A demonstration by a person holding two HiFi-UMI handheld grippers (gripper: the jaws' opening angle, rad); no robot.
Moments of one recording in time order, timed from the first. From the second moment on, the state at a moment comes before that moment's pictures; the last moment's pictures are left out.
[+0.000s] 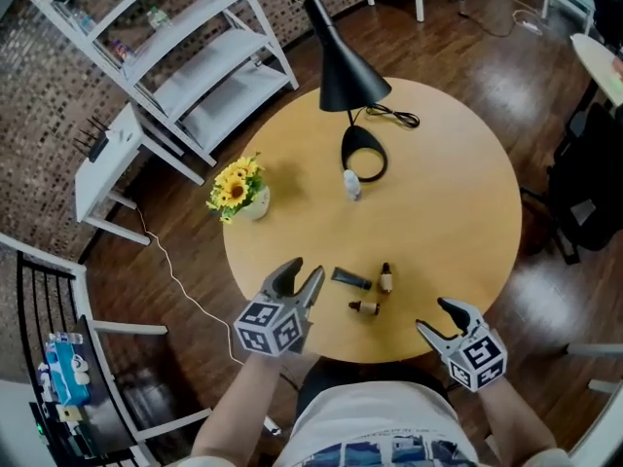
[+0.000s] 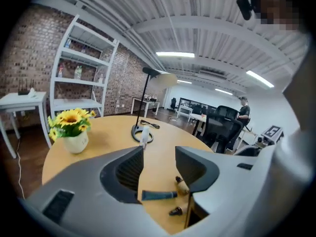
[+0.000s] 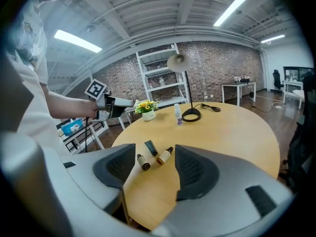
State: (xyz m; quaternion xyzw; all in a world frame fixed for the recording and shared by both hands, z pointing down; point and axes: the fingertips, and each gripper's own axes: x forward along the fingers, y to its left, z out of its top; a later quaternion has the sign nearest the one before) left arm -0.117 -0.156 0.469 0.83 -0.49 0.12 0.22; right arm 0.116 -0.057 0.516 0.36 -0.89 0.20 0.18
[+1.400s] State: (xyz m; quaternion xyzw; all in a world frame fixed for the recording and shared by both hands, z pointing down) left arm -0.200 0.171 0.502 0.83 -0.41 0.14 0.35; right arm 0.017 0.164 0.478 0.45 -0.84 0.18 0.24
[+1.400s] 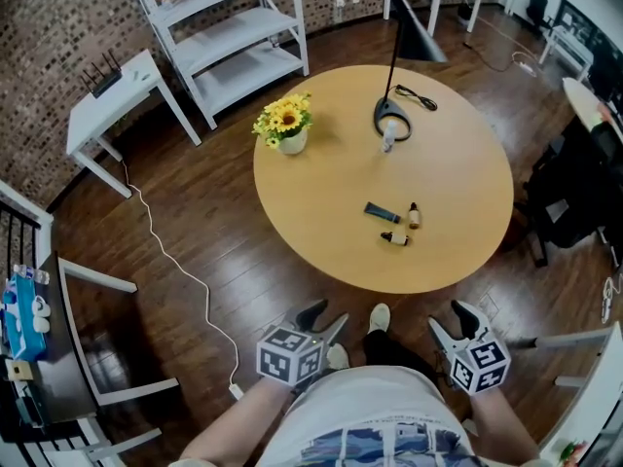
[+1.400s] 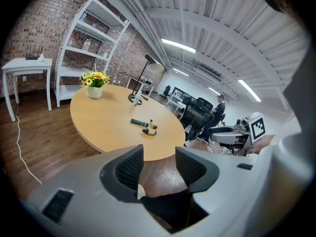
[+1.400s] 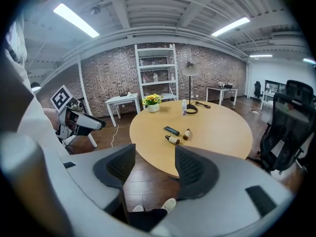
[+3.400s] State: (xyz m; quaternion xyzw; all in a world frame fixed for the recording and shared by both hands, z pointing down) left arm -0.111 -0.046 0.457 0.81 -0.48 0.13 0.30; right arm -0.049 -0.118 0.520 0.11 -0.96 0.11 0.22
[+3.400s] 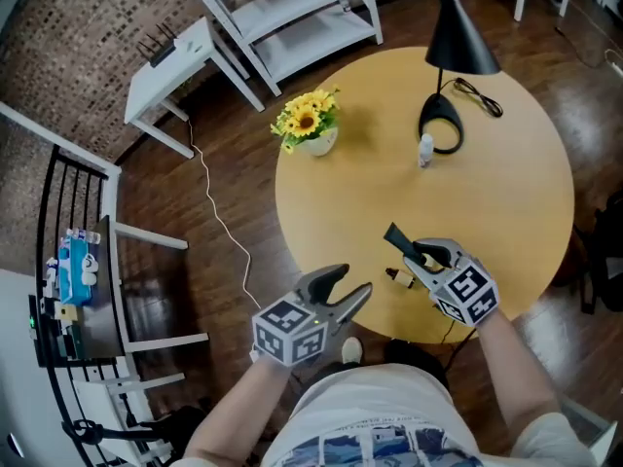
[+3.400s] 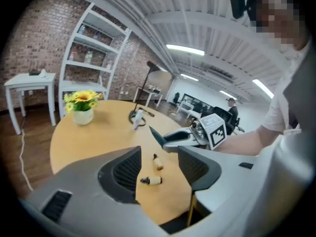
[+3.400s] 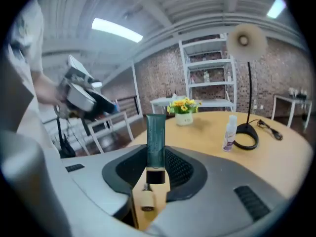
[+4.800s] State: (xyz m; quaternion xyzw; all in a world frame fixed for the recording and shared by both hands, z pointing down) left arm 0.064 -0.269 0.455 0.87 -0.42 0.19 0.17; right arm 0.146 -0.124 0.495 0.24 -0.94 0.24 0.07
